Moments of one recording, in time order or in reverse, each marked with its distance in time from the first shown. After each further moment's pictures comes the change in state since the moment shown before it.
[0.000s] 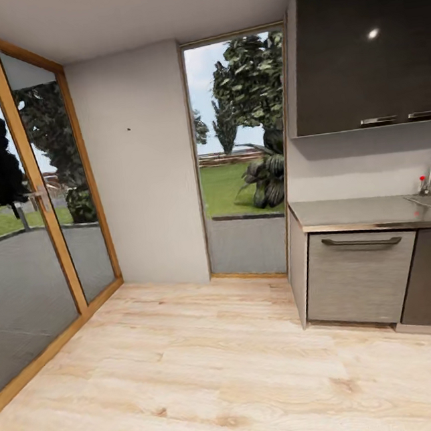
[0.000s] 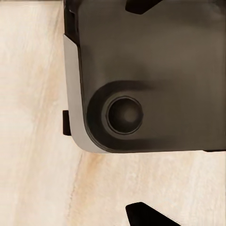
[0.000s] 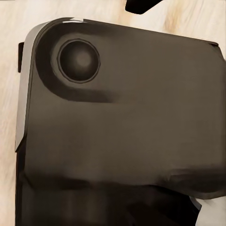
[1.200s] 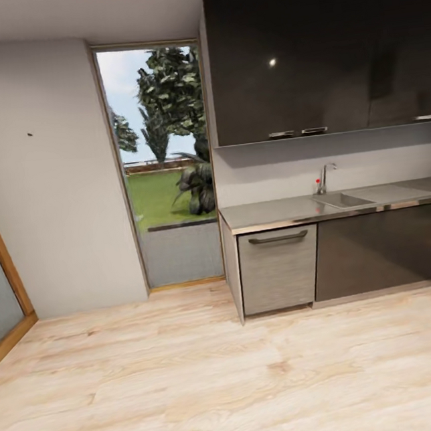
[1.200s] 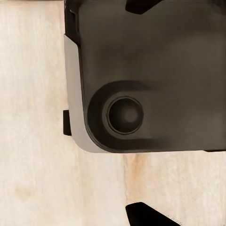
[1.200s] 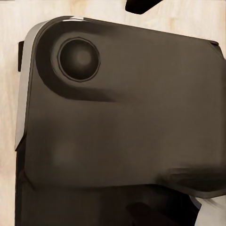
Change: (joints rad) left arm -0.001 0.000 0.000 0.000 0.000 0.000 0.000; right arm 0.000 0.001 0.001 0.000 0.000 0.000 0.001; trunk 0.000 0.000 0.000
